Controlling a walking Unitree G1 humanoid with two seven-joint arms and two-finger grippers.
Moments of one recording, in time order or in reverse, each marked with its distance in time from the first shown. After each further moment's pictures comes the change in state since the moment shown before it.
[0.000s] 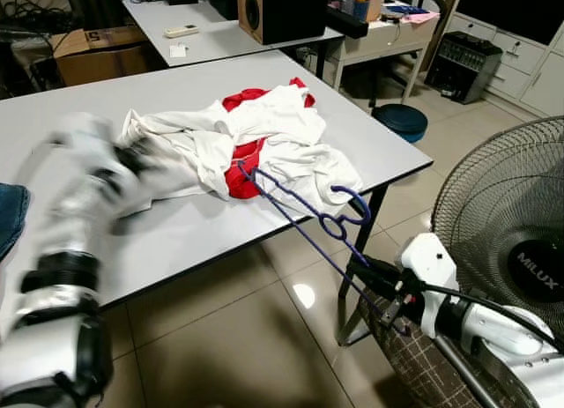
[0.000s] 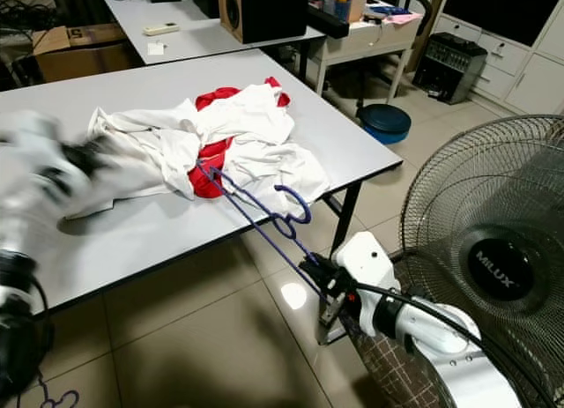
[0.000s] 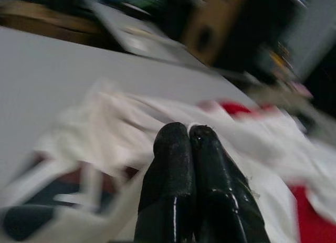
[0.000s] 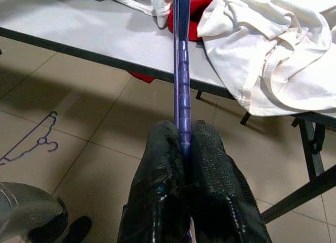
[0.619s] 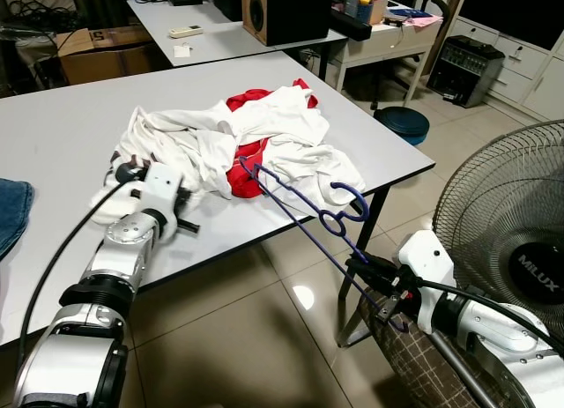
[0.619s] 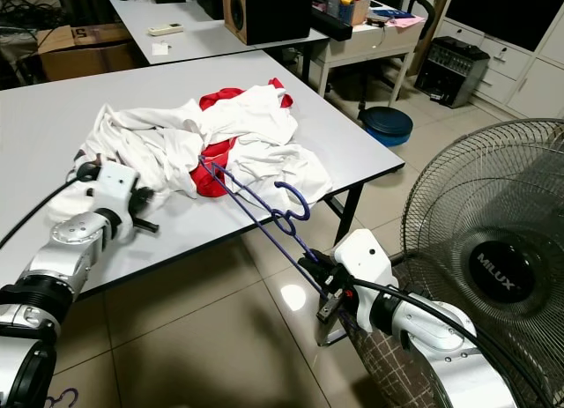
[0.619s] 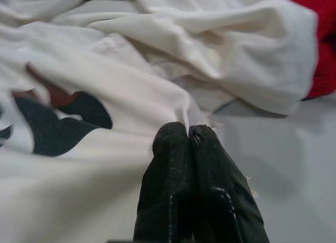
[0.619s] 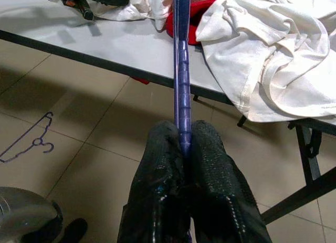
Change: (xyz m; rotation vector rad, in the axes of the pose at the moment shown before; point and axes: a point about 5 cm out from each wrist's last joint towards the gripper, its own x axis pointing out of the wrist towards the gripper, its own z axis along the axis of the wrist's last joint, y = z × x) left arm -0.010 -0.042 -0.101 0.626 0.357 -0.262; right arm 0.006 -0.003 0.001 -0.003 -0.006 -0.021
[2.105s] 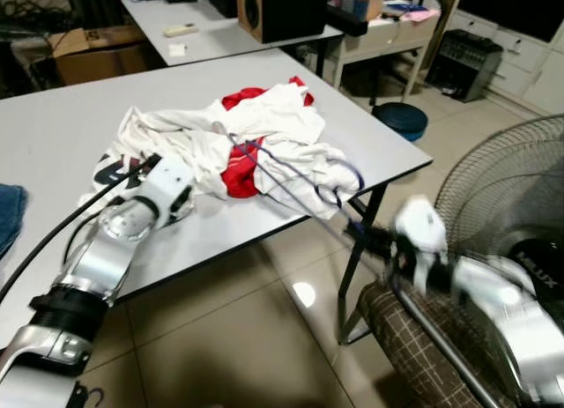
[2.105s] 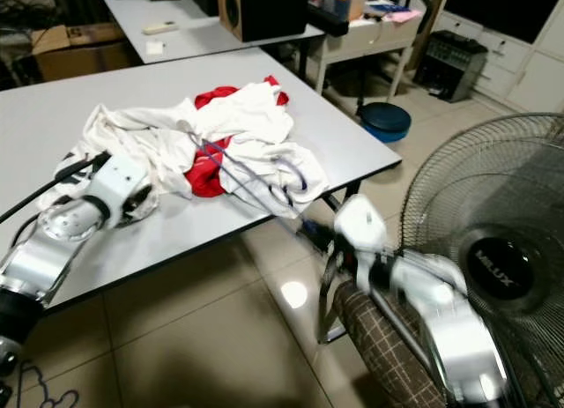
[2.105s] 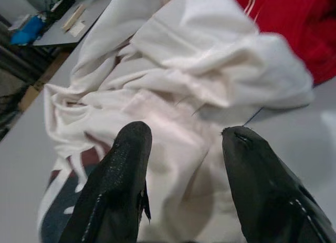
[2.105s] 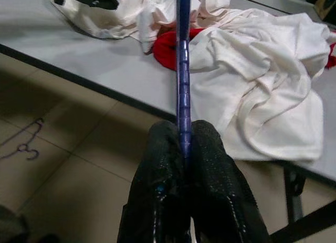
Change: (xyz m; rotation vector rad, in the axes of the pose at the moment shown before) left arm -0.027 0.007 0.031 0.443 0.019 0.103; right arm 0.019 -0.027 0.010 -0.100 -0.090 0.050
